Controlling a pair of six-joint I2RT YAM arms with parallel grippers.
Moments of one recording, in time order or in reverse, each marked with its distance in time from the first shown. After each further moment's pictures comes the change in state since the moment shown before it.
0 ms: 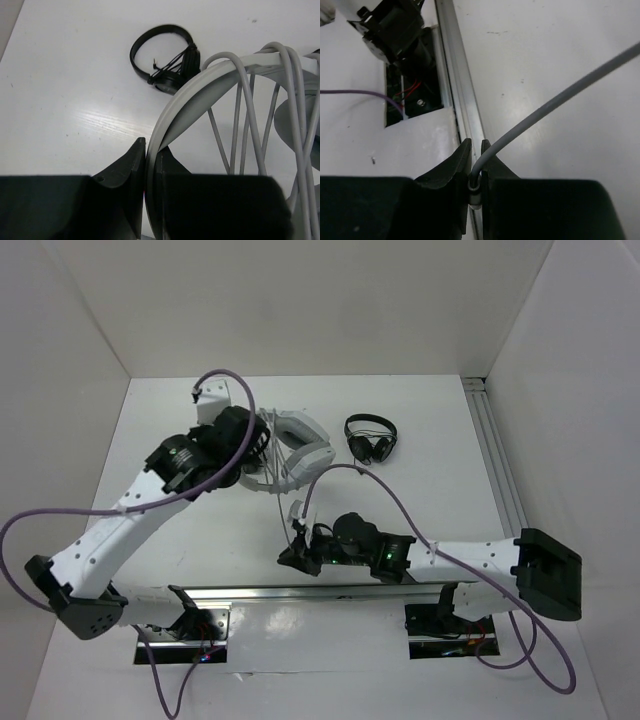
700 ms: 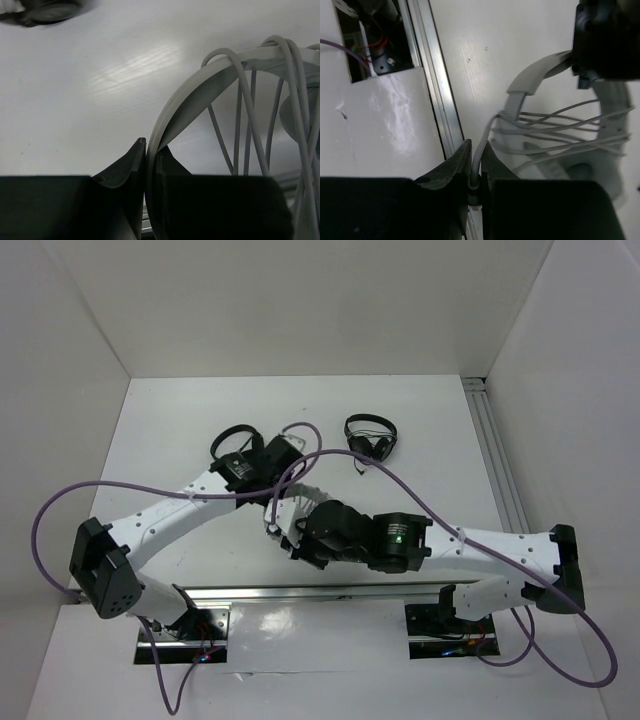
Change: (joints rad) left arm -0.018 0.151 -0.327 0.222 0.436 0.354; right arm 0.153 0.001 0.570 -0.897 0.266 -0.215
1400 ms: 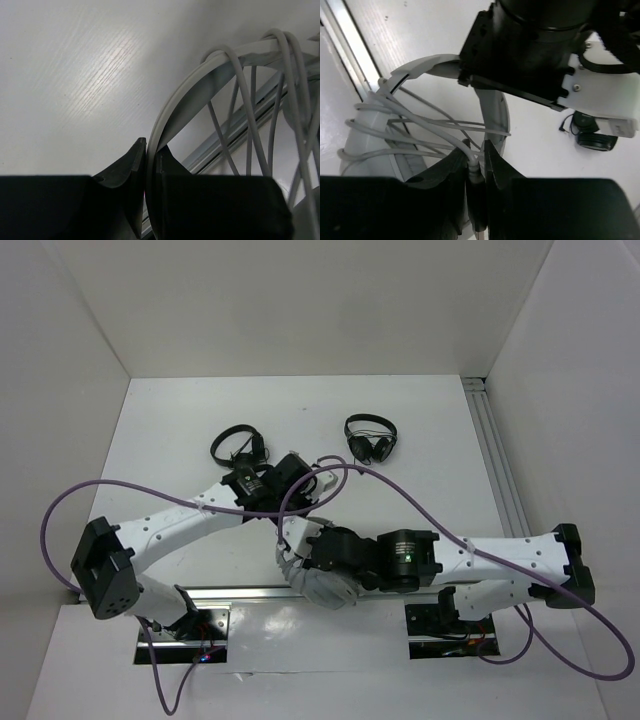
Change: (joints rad) left arm -0.128 0.013 -0.085 0.108 0.394 0.268; right arm 0.137 -0.039 -0.019 -0.161 0.451 -0.050
